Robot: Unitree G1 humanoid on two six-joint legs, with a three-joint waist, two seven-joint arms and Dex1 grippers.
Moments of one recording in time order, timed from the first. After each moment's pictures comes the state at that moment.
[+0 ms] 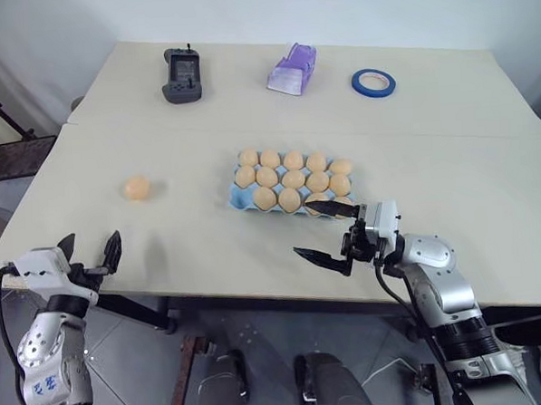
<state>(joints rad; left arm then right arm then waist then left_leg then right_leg) -0.05 0.38 0.53 0.07 -0.38 0.03 -0.34 -0.31 -0.39 0.07 0.06 0.41 -0.13 1.12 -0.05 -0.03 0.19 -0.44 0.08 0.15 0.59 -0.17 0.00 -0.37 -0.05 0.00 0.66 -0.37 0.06</state>
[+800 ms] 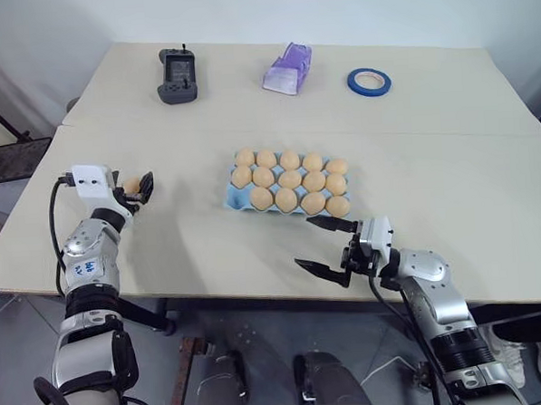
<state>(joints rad) -0.66 0.48 0.33 0.80 -0.22 -0.07 -0.37 -0.25 -0.36 0.08 0.12 0.36 -0.17 1.09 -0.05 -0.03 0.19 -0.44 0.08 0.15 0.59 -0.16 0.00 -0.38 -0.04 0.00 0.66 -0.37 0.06</state>
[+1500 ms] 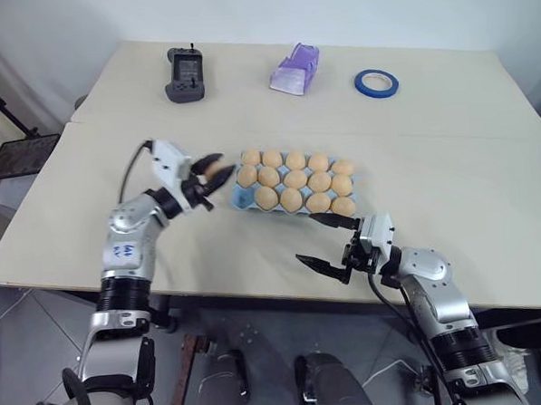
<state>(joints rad) -0.65 0.35 0.06 0.41 -0.29 0.07 -0.77 -0.26 -0.37 0.07 0.12 0.35 -0.18 1.05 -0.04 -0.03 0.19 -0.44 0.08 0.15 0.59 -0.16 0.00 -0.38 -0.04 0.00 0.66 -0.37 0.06</state>
